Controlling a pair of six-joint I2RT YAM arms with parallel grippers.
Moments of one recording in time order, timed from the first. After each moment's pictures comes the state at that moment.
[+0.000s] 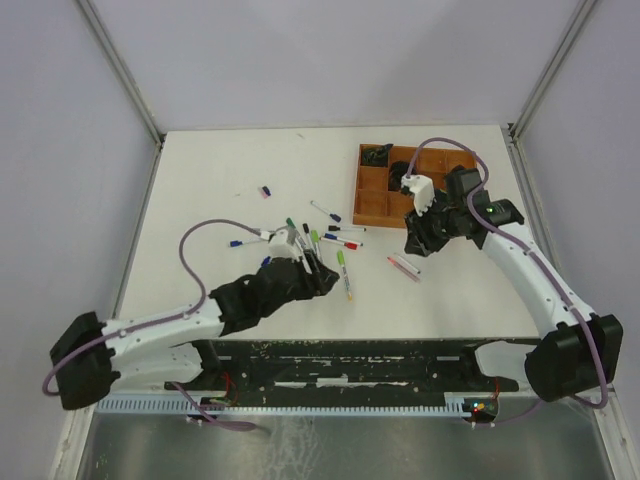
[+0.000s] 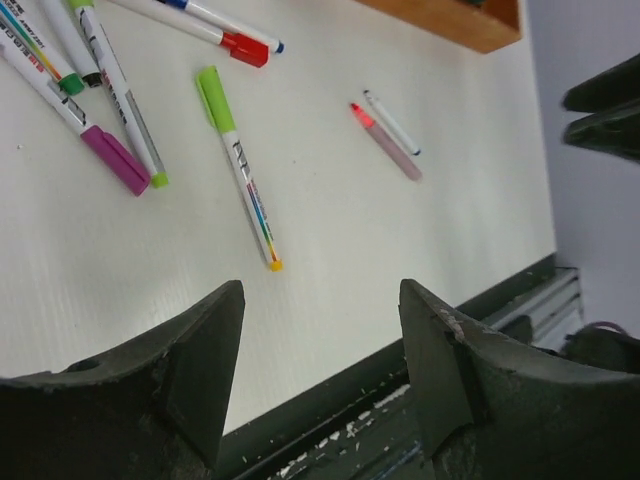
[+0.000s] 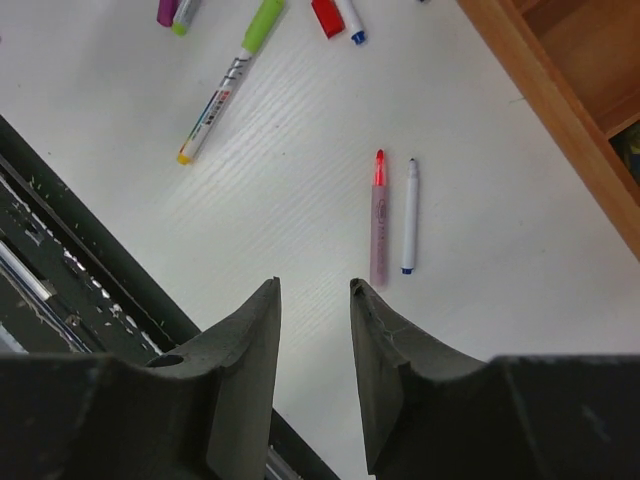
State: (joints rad) left arm -0.97 0.93 0.48 0.03 -0.26 -0.96; right arm 0.28 1.29 1.10 -0.84 -0.46 -0.34
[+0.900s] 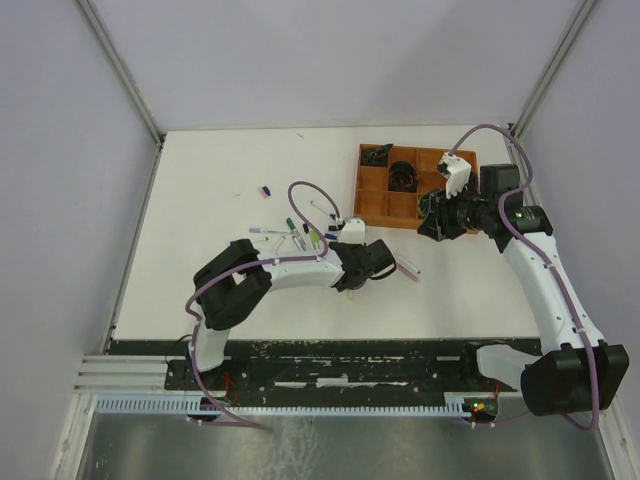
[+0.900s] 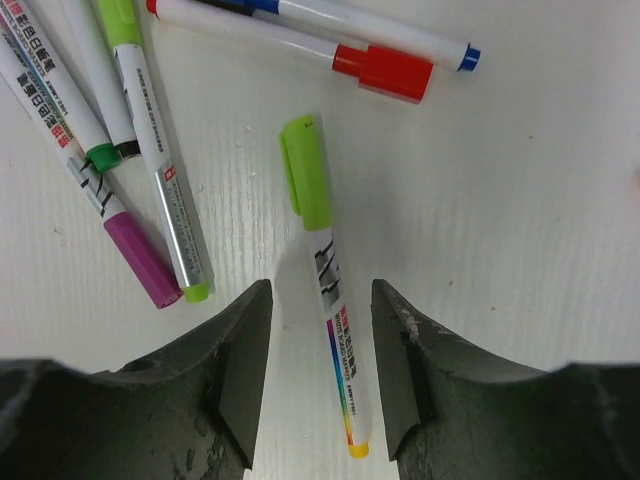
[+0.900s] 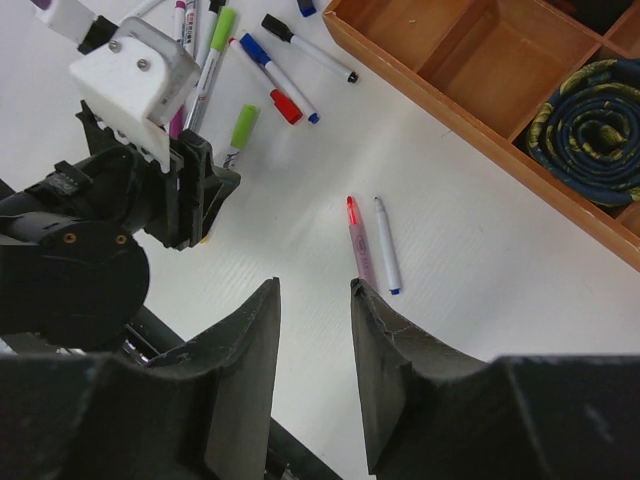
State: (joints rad) left arm -1.08 1.96 1.32 -0.57 -0.66 -0.96; right arm 0.08 1.17 1.11 -0.75 -0.56 -0.15
